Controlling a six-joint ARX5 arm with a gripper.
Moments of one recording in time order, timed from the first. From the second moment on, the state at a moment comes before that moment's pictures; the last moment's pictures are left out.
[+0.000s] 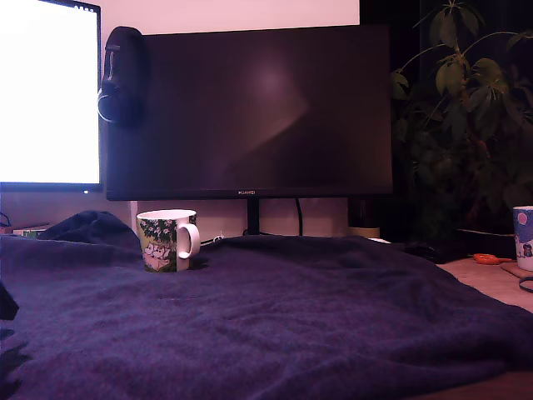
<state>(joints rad) -0.28 0.88 0.11 0.13 0.10 -0.18</state>
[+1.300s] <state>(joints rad) -0.28 1.04 0.12 0.38 0.13 -0.08</state>
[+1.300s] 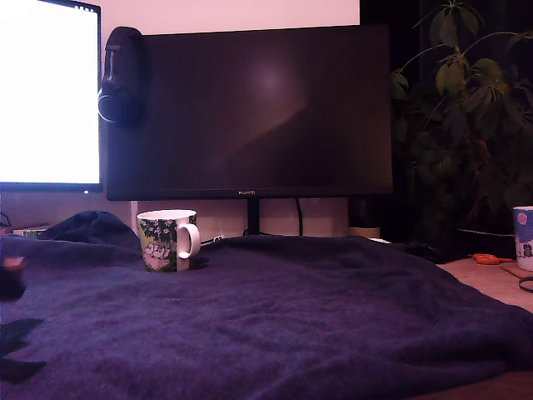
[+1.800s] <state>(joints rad) -0.28 1.04 0.12 0.66 0.13 -0.06</state>
